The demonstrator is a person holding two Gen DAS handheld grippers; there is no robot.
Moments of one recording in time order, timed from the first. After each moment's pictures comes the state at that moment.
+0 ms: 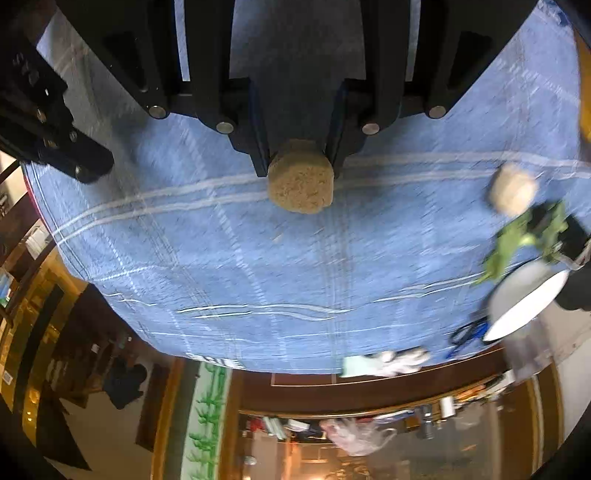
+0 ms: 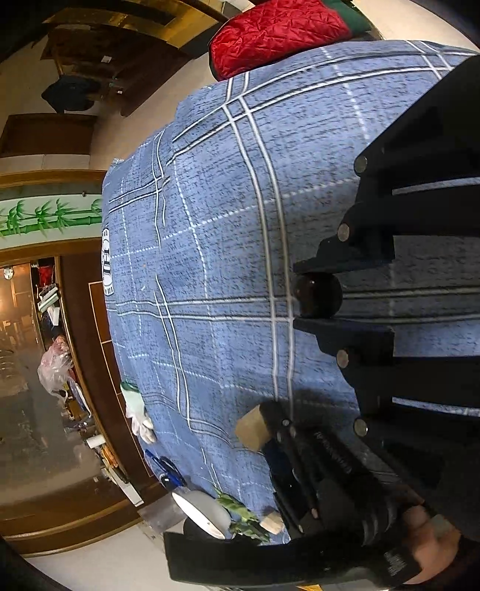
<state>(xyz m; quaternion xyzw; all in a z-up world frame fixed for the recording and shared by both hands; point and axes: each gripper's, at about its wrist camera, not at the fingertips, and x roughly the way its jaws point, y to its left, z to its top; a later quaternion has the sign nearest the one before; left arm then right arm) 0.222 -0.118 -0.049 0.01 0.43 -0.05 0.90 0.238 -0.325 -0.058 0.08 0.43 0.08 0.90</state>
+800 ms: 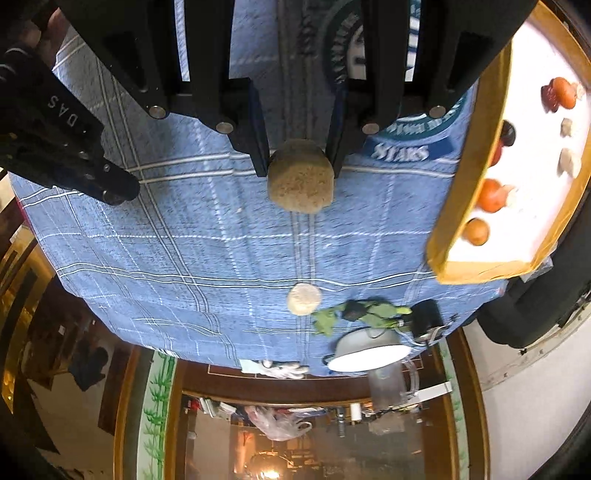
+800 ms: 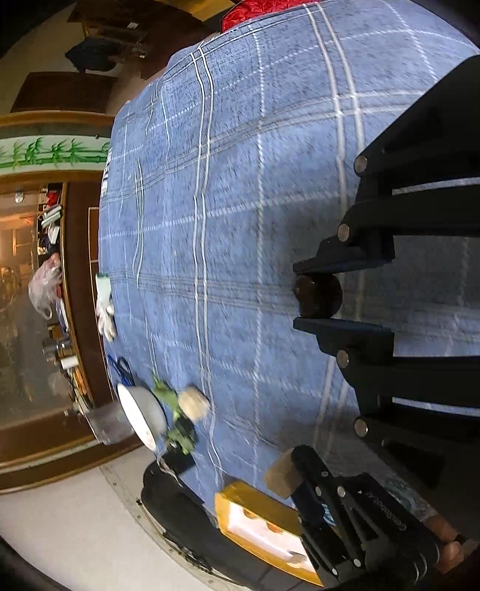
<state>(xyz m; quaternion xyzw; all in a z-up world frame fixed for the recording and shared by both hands) 0.069 0.002 -0.018 -0.01 0.42 0.04 0.91 0.123 -0.192 -0.040 0.04 0.42 0.16 0.89</state>
